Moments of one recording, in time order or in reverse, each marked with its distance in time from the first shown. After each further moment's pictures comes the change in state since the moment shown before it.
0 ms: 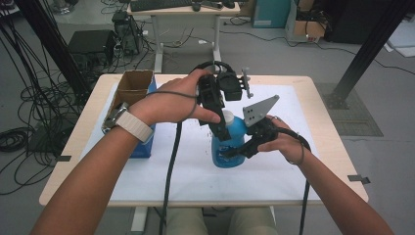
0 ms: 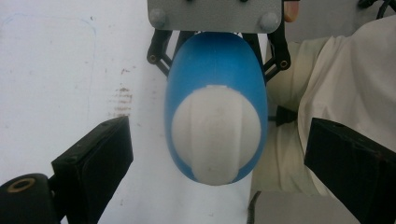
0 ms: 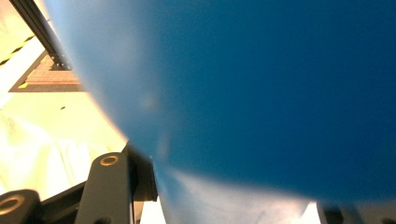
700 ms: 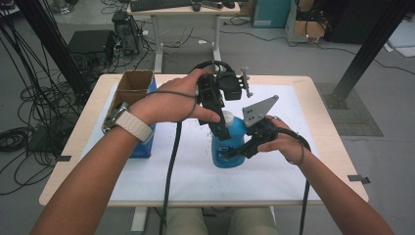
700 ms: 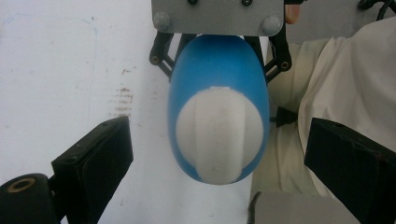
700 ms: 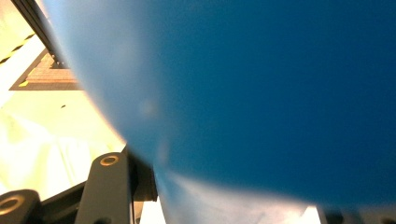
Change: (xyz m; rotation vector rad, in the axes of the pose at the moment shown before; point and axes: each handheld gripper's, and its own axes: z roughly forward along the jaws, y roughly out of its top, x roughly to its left) left arm 0.001 -0.001 0.000 -0.002 0.000 -0.003; right arm 0.000 0.000 0.001 0.007 0.005 -0.003
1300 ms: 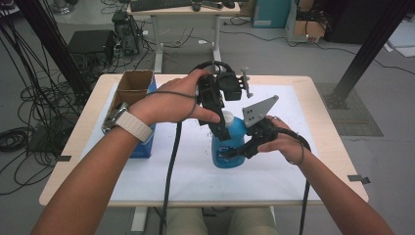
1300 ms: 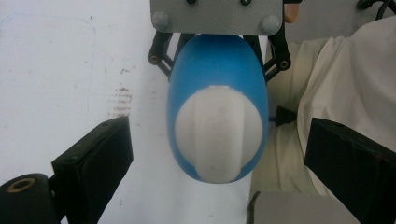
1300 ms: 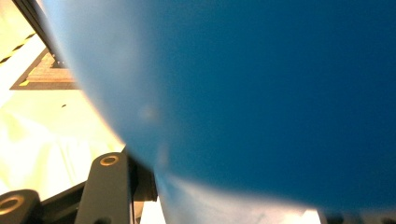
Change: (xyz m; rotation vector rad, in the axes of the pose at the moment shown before) left arm -0.001 0.000 0.000 -0.001 0.001 0.001; right arm 0.000 0.000 0.000 0.002 0.000 -0.003
